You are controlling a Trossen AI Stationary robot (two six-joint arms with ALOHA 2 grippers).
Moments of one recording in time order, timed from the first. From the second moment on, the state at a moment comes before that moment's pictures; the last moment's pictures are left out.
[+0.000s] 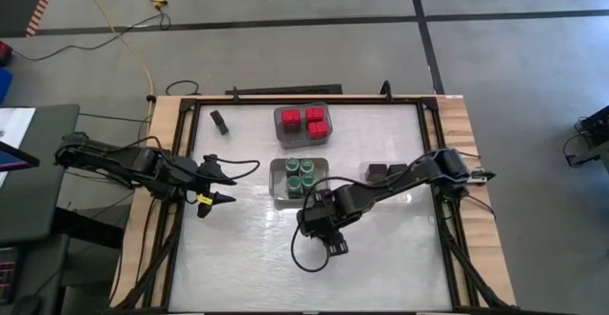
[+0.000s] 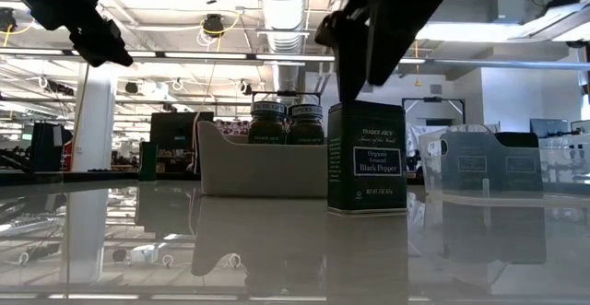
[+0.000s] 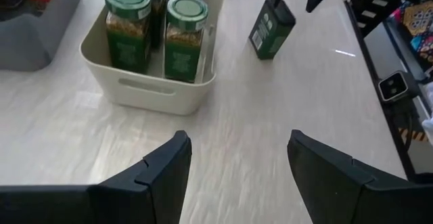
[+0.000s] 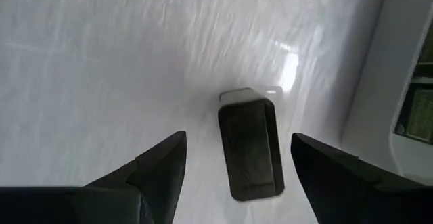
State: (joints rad) left arm -0.24 0.58 0.59 -0.57 -0.15 -0.38; right arm 0.31 2.01 1.73 -1.02 0.00 0.08
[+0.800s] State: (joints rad) left arm -0.24 0.58 0.59 -0.59 -0.15 -0.38; right arm 0.32 2.08 1.73 -1.04 -0.01 0.10
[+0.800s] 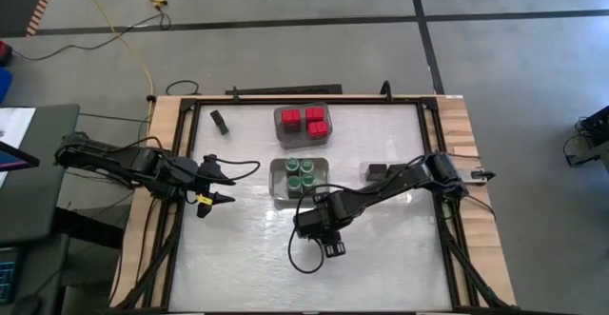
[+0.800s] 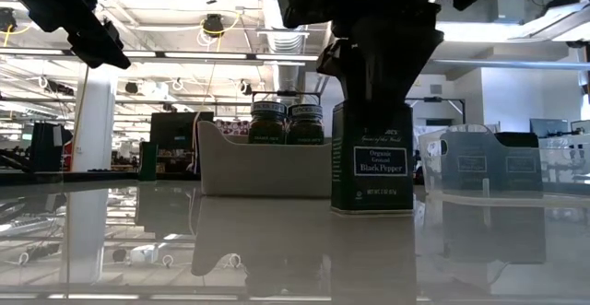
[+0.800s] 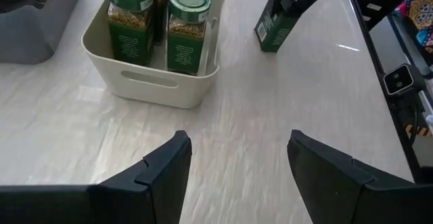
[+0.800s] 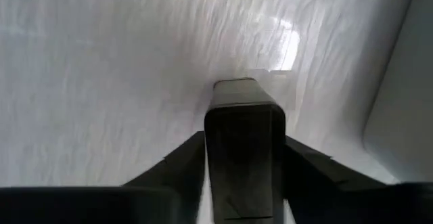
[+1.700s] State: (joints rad) left arm -0.24 0.58 0.59 -0.58 -0.14 -0.41; right arm 0.24 1.51 1.50 -1.29 0.09 0.23
